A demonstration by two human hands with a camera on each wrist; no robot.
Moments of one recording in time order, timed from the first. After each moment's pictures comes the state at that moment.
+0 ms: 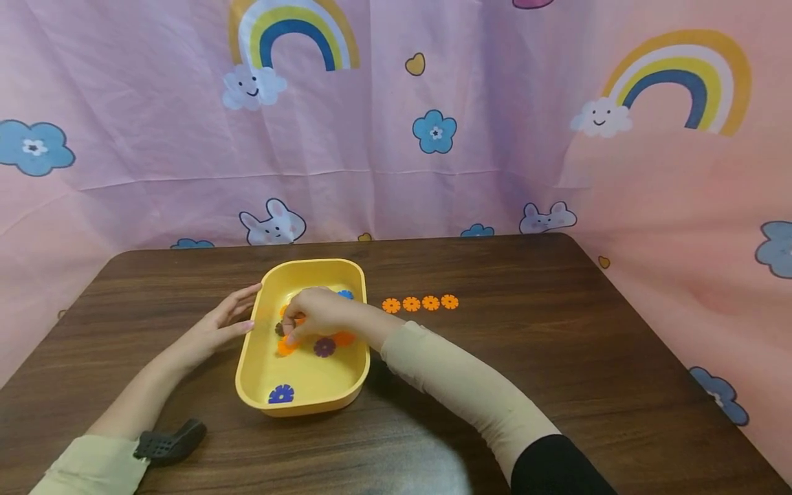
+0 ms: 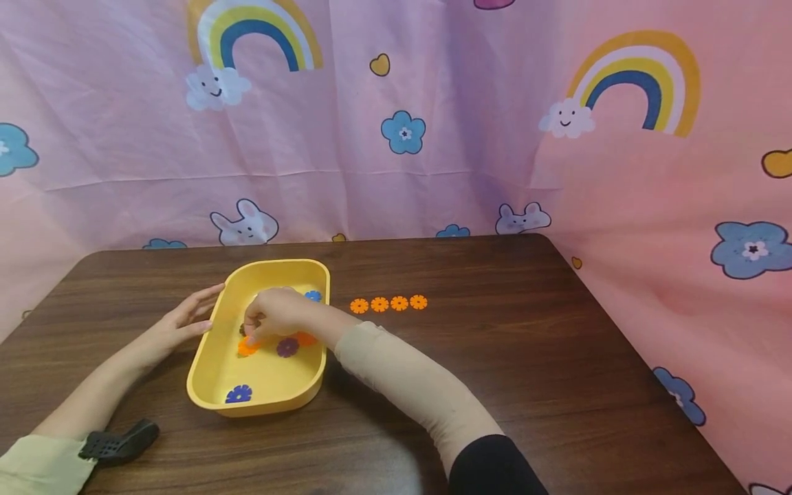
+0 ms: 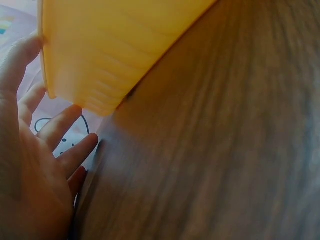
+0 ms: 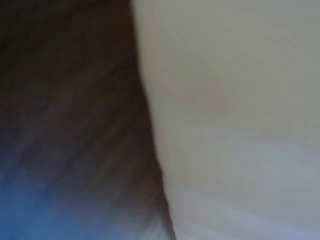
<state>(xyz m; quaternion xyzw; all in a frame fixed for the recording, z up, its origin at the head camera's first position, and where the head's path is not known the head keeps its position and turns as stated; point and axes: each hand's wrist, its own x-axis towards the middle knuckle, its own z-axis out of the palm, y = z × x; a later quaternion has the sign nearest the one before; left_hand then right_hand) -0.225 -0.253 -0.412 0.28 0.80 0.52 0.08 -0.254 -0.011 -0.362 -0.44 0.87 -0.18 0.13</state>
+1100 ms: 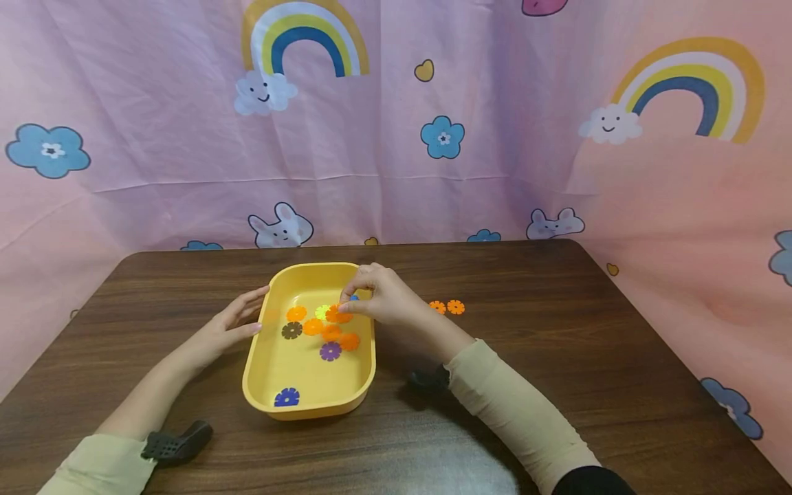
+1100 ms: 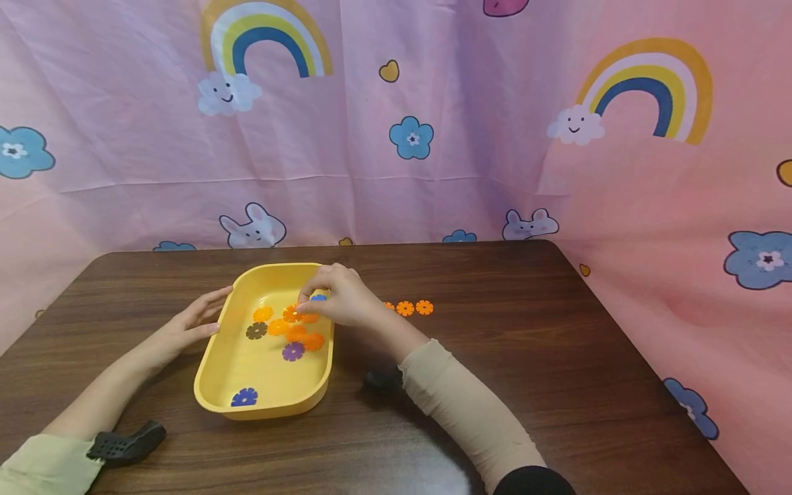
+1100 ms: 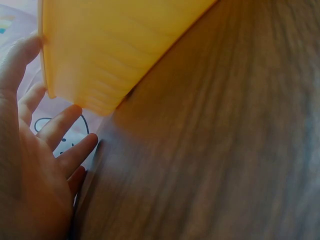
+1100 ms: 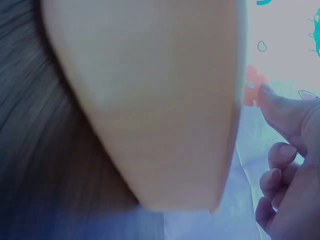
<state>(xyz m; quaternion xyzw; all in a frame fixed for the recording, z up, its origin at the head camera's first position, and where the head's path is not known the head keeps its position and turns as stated) -0.223 -0.252 -0.409 0.27 0.80 0.52 0.08 -0.228 0.074 -0.335 -0.36 0.85 -0.38 -0.04</state>
